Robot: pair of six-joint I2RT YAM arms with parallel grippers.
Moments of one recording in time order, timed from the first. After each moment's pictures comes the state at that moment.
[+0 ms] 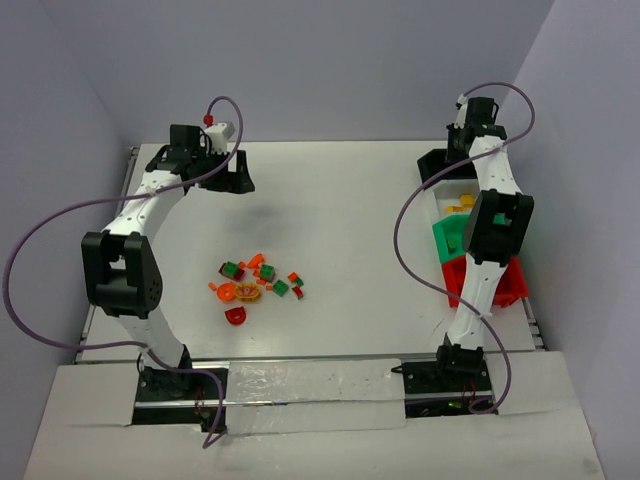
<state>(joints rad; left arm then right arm) -0.13 1.78 1.51 -0.50 0.41 0.00 -0.18 2.23 2.08 -0.69 -0.06 -0.07</state>
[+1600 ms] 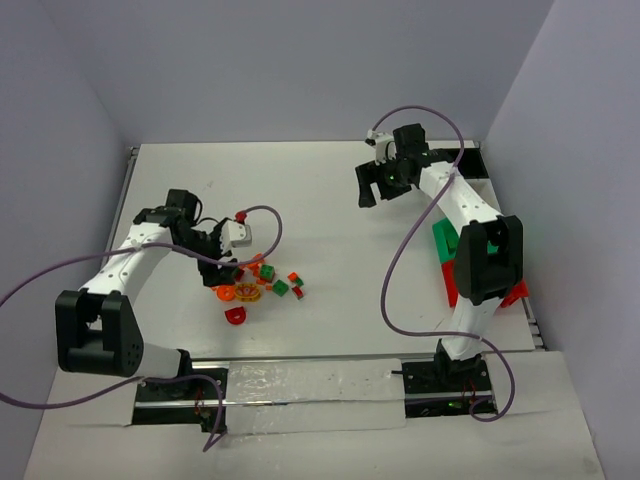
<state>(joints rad) -0.14 1.39 1.02 -0.96 0.66 1.15 0.21 1.83 1.57 -0.71 -0.35 -0.17</state>
